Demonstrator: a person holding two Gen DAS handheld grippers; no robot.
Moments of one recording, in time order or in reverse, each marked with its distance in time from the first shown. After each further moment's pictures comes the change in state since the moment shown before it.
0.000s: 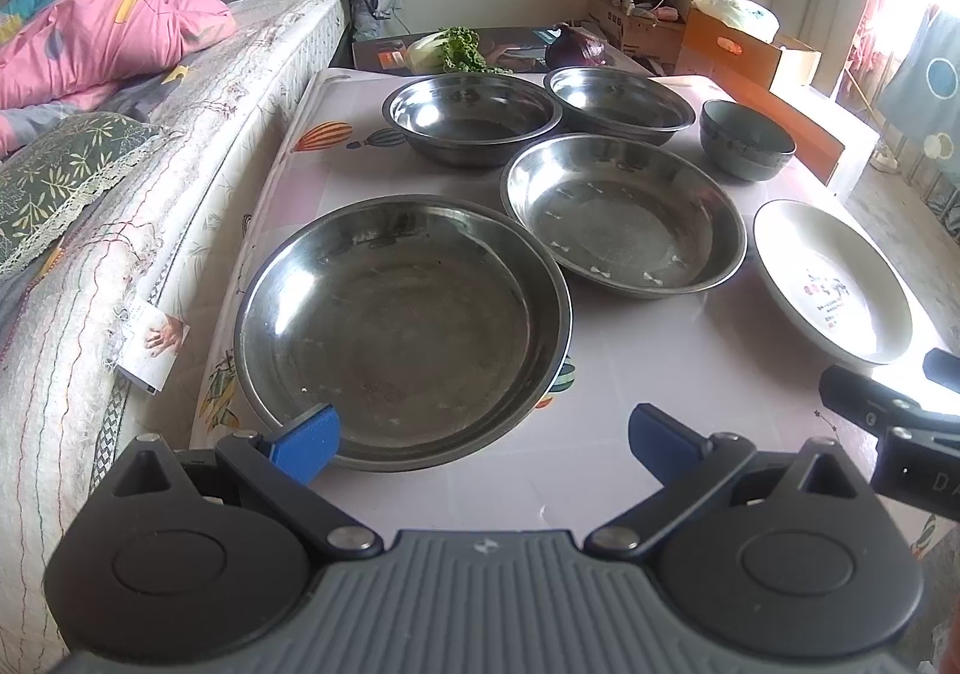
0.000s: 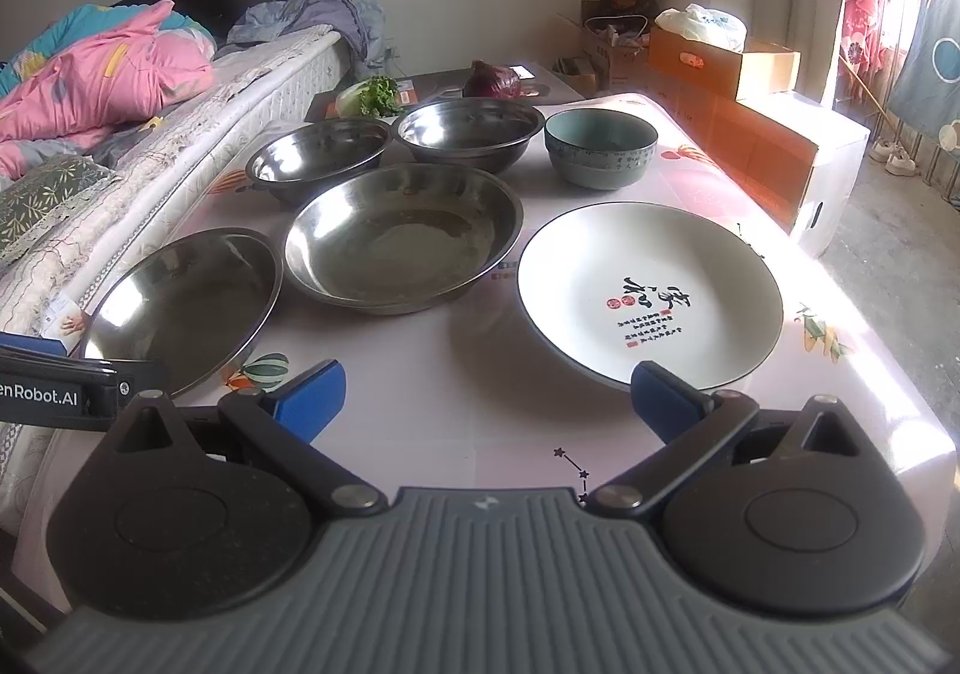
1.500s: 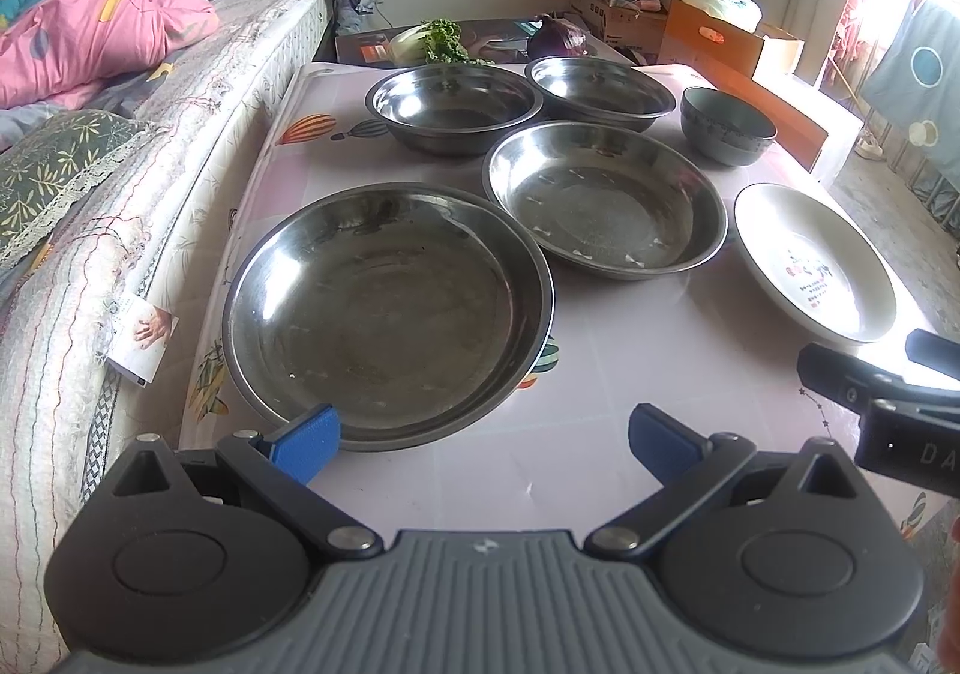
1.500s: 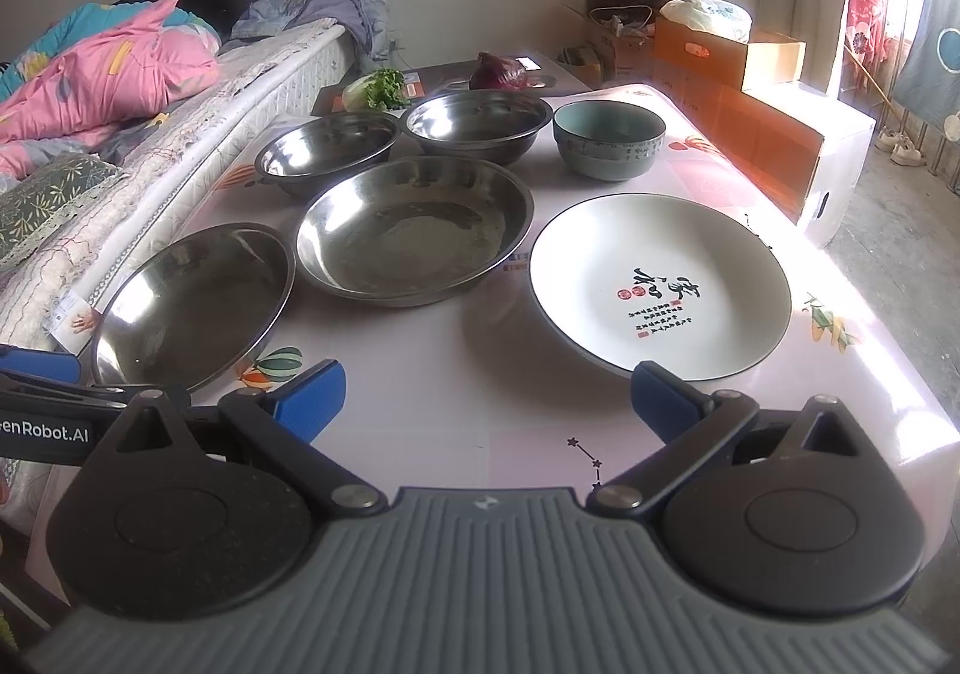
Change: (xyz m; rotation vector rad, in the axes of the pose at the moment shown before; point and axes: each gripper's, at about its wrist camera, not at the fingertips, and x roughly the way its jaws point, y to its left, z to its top) left arm -0.003 -0.001 -0.007 0.019 0.017 -0.030; right arm -0.003 0.004 0.001 0.010 0.021 0.013
